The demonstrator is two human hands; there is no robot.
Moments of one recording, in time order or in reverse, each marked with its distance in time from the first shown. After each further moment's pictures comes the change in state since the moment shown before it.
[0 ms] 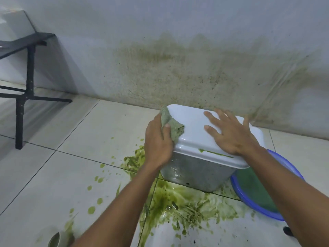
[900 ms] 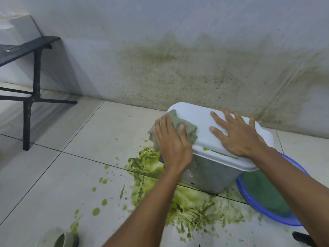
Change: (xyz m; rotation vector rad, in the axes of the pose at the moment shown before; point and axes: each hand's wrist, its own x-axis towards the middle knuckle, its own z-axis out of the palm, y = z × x) left_hand -0.011 0.028 0.038 0.087 0.188 -0.064; right_hand 0.006 0.006 0.003 -0.025 -0.014 0.007
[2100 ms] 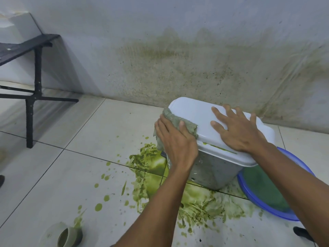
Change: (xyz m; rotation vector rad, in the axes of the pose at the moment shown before) left_hand -0.010 0.016 0.008 -0.084 0.025 -0.173; right_hand 0.001 0.000 0.001 -0.003 0.008 0.021
